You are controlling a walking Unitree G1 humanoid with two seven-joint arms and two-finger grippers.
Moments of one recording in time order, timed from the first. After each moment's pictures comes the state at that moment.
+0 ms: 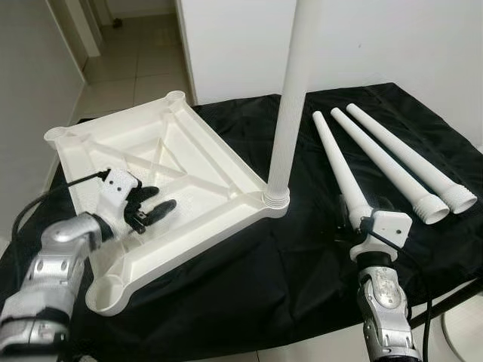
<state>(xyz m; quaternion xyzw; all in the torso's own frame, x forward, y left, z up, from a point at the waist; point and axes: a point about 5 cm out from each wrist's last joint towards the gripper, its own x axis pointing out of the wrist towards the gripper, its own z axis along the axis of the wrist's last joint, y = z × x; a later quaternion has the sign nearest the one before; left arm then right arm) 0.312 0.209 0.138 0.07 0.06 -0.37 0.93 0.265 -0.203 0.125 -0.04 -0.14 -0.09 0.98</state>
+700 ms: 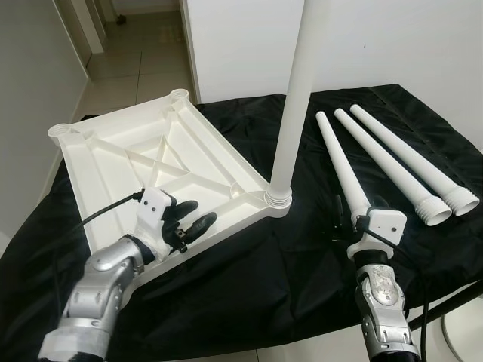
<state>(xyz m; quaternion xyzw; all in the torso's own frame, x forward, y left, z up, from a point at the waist) 0.278 0.142 0.130 0.00 0.00 -0.38 0.92 0.269 -0.203 0.122 -0.04 -0.14 -0.07 0.99</state>
